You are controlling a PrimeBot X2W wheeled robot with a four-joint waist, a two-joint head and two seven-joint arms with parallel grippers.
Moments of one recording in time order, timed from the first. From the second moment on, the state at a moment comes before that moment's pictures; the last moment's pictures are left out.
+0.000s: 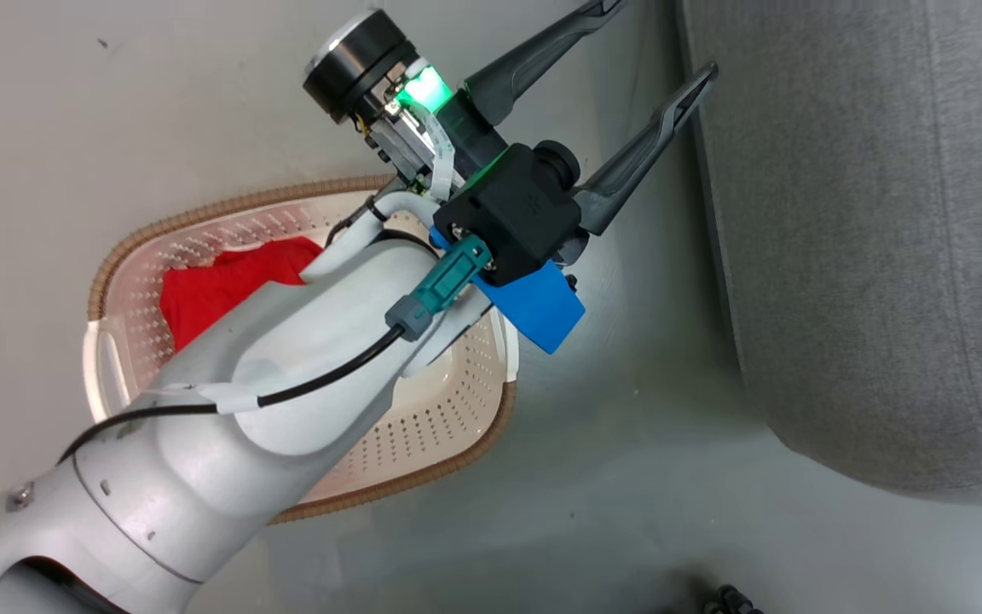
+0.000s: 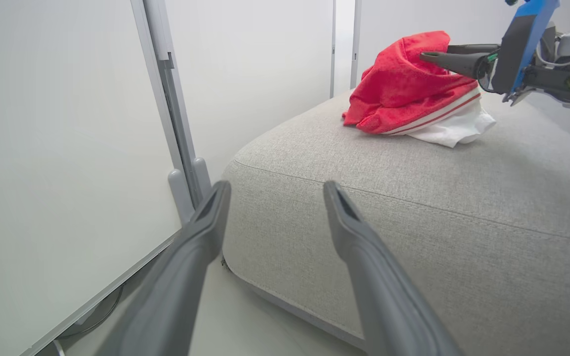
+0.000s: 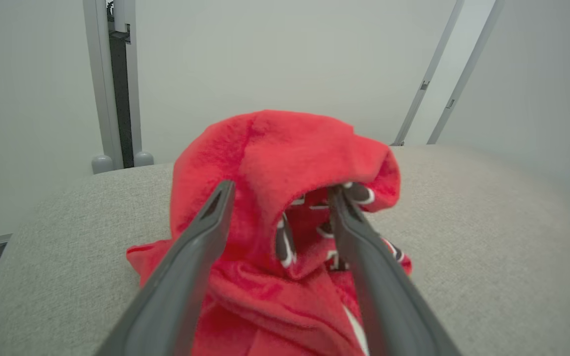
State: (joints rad) left arm -1.07 0.23 -0.98 0.30 -0.34 0.00 -0.26; right arm -0.79 -0.33 -0.54 0.46 0.12 0.13 -0.26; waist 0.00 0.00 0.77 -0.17
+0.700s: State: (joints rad) left arm -0.67 0.22 -0.68 0.25 -0.37 0.02 -0.26; right arm -0.36 -0.24 -0.28 0.13 0.09 0.13 -0.26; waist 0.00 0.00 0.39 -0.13
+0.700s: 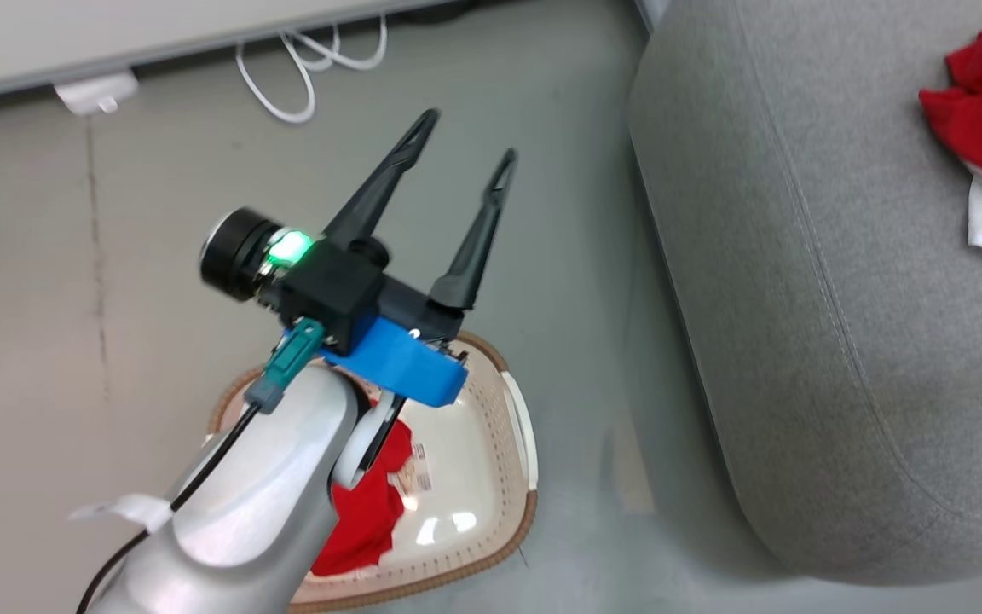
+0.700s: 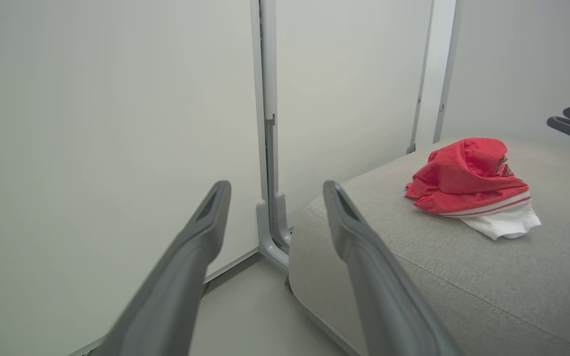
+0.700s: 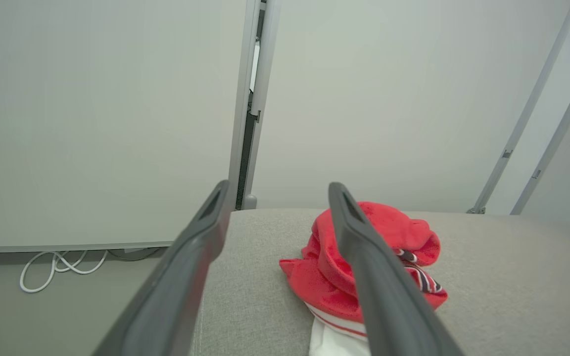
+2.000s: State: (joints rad) left arm -0.07 0.08 -0.08 0.22 -0.18 -0.11 -0.26; right arm -0.05 -0.06 -0.01 0.21 0.14 0.13 -0.26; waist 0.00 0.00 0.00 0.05
